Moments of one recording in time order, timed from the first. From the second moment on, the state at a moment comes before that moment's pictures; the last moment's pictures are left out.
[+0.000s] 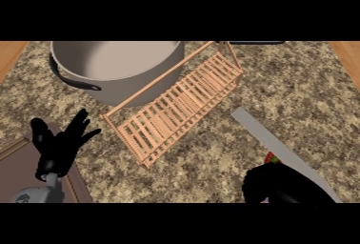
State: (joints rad) left arm -0.06 0.23 0.04 -1.38 0.19 0.02 0.28; right arm 0.05 -0.46 0.41 -2.06 0.52 0.44 -0.07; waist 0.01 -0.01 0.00
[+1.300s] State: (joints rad) left arm -0.05 0.22 0.04 -1.38 0.17 0.02 0.27; right arm -0.93 -0.15 0.05 -2.12 0.06 0.50 0.92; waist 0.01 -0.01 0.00
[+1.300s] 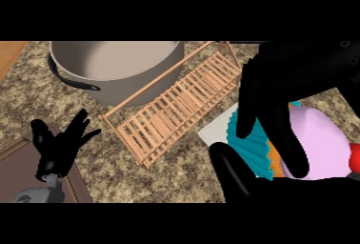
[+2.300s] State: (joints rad) left arm -0.04 0.21 0.05 -1.41 0.17 0.00 0.27; right arm -1.28 -0.23 0.04 -1.47 0.19 0.52 0.59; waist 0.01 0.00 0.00
